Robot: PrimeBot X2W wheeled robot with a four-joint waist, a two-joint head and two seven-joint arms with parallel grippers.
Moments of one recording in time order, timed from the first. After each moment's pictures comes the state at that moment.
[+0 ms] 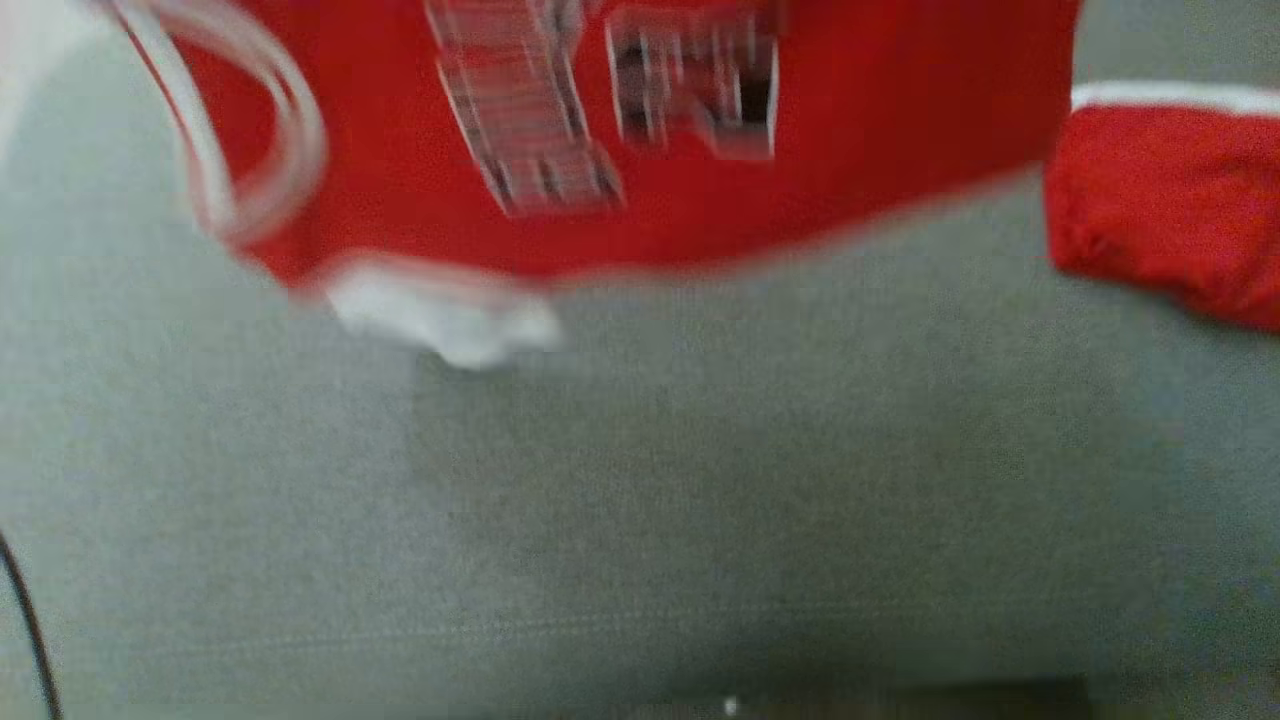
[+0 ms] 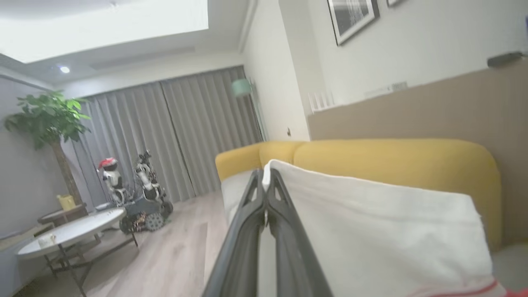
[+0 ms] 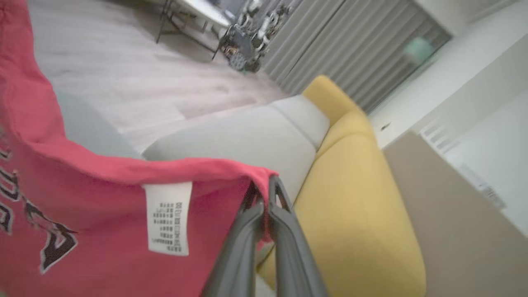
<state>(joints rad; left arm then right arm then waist) -1.16 0.43 -0.31 0.33 -0.40 -0.12 0.15 -1.41 -0.78 0.91 0.20 0.59 0.12 0.69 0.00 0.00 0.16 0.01</state>
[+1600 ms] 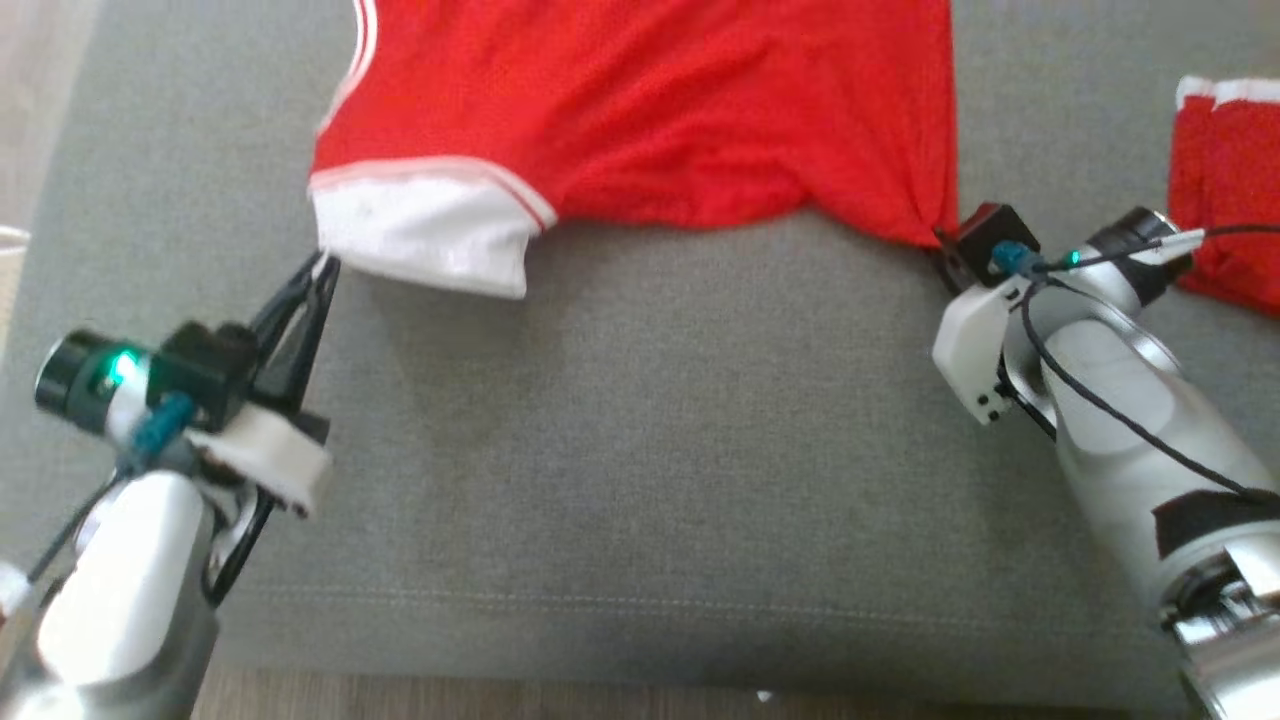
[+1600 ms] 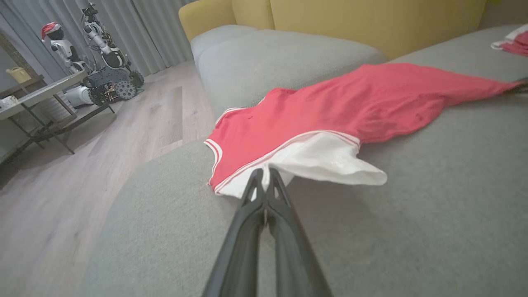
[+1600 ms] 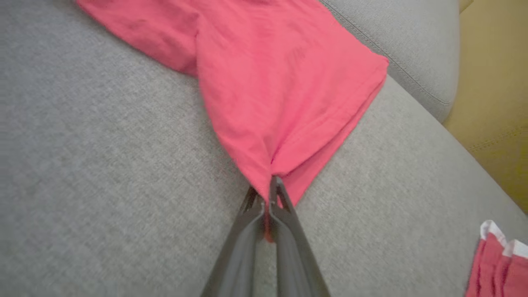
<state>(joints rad) -0.42 0.38 -0.36 0.36 -0.15 -0.13 -0.26 -0.92 -0.22 0.52 1.30 -0.25 0.12 -0.15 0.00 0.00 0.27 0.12</state>
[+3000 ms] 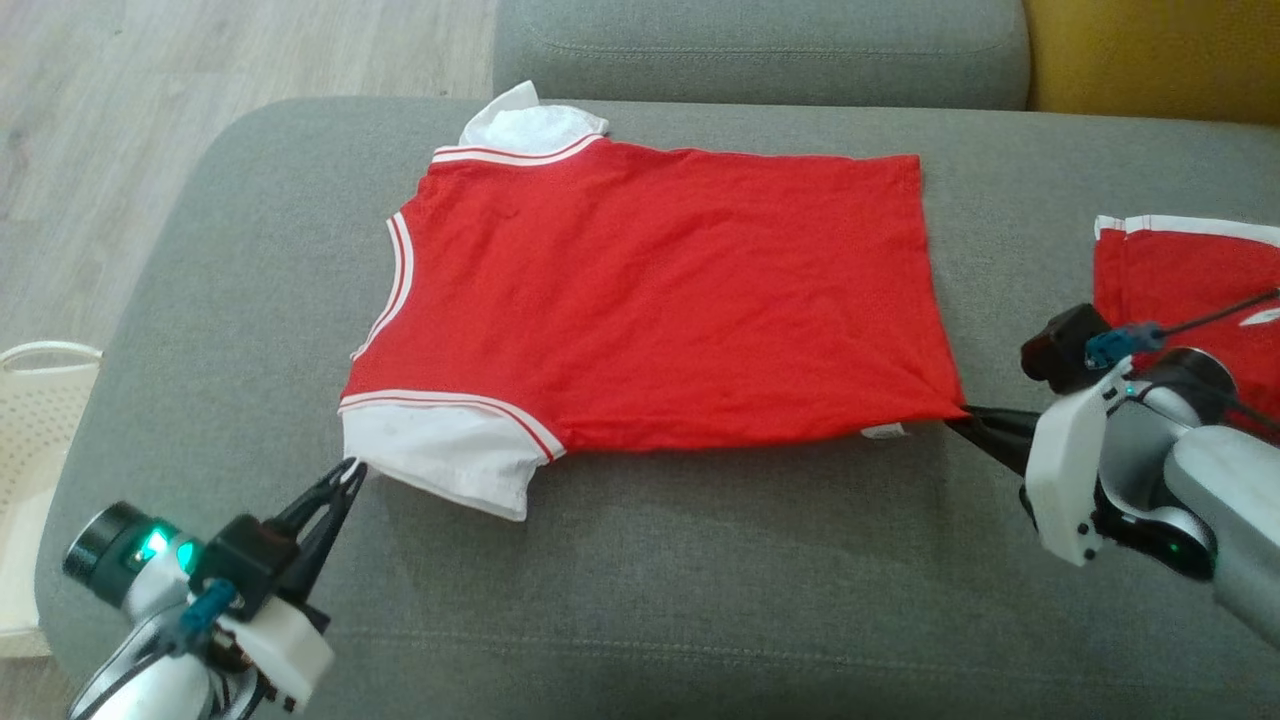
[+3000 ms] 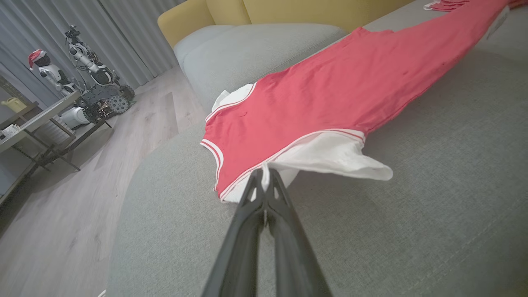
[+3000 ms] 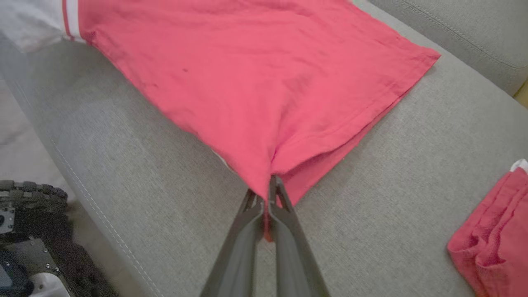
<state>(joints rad) -0.11 0.50 -0.44 0.26 -0.09 -0.13 -0.26 -0.73 -0.79 1.29 0.52 0.86 0.12 0.25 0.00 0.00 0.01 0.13</state>
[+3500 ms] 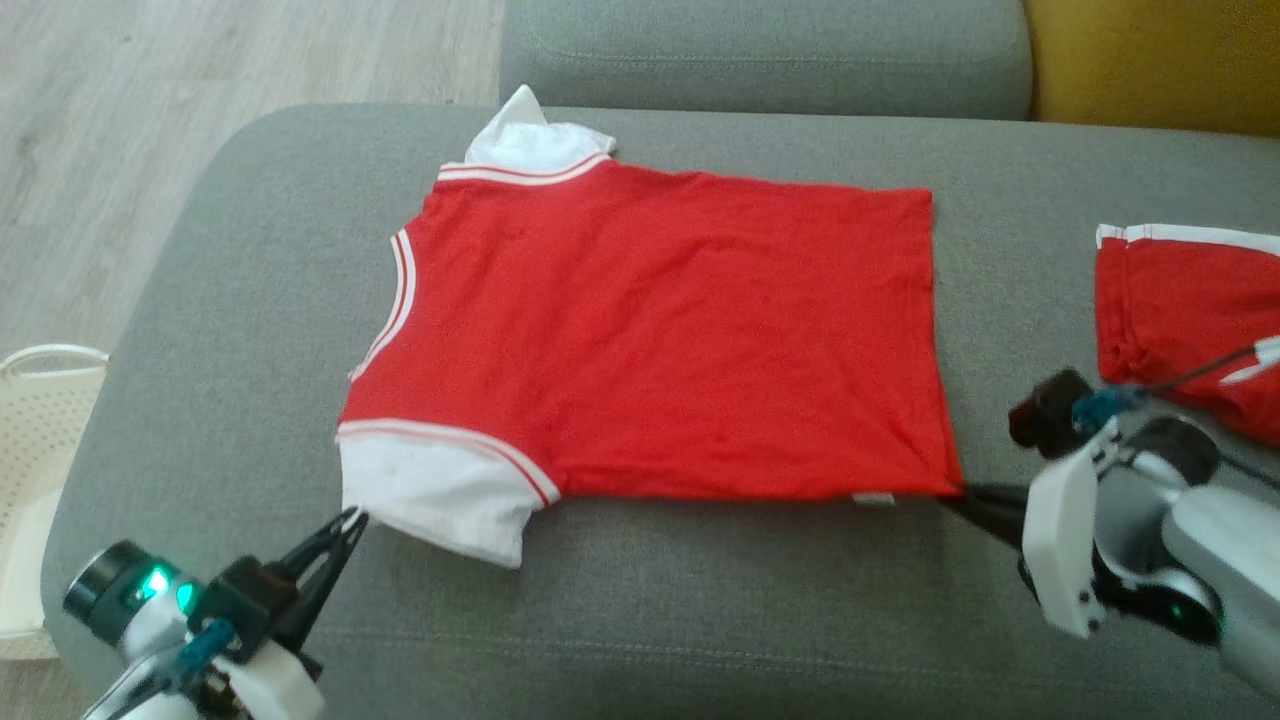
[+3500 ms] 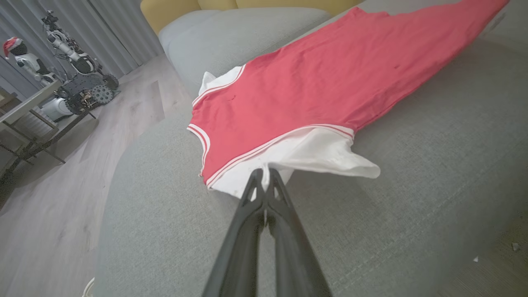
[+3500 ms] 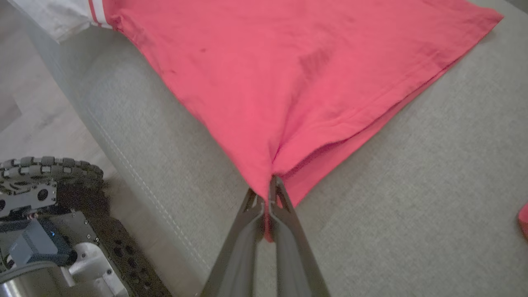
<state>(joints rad) -0.07 0.55 -0.49 0.24 -0.13 -0.13 -0.26 -0.65 -0.82 1.29 0.43 0.91 0.12 0.29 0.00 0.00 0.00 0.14</state>
